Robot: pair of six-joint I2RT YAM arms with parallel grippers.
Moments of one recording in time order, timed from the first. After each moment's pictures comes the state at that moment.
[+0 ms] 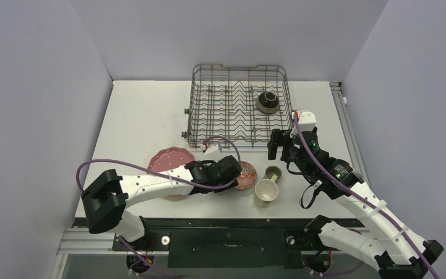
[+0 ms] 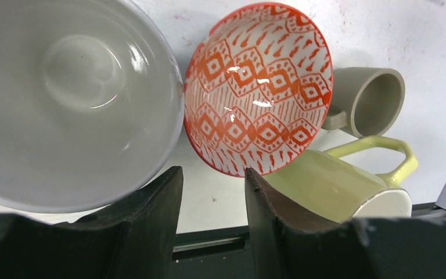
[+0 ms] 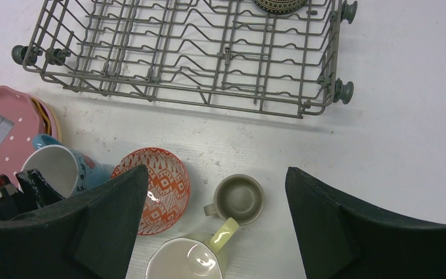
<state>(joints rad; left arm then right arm) -1.13 1.51 1.02 -0.53 -0.39 -1.34 0.68 0.87 1.00 -0.65 0.39 0.35</state>
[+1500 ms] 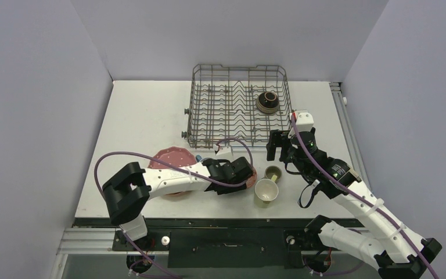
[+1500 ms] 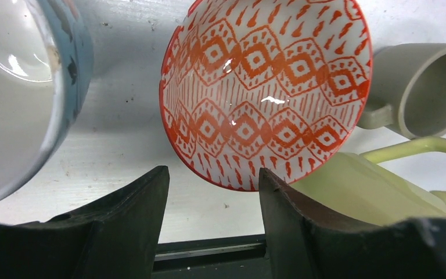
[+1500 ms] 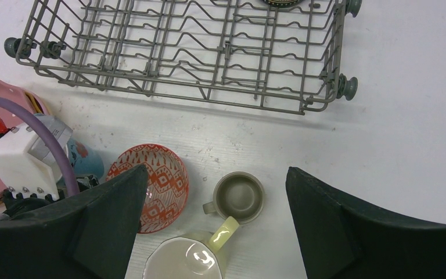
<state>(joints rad) -1.15 1.68 1.15 -0.62 -0.36 -1.28 0.68 0.88 0.98 -0.65 0.39 0.35</state>
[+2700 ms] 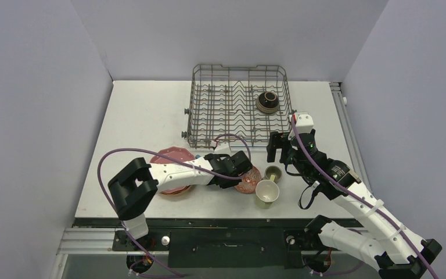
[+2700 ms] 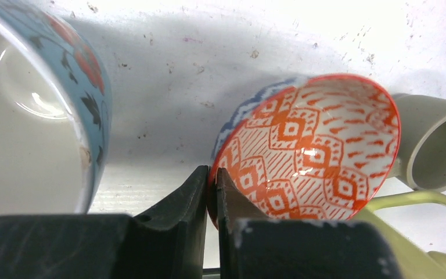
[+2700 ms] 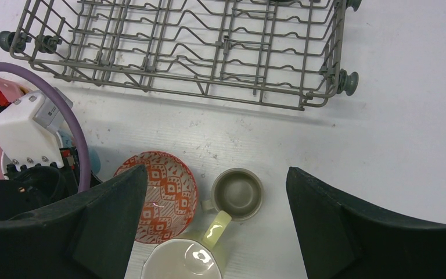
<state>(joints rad) -1.09 1.75 1.18 -0.62 -0.36 -1.28 0.68 0.87 0.96 -0.64 0.39 0.35</state>
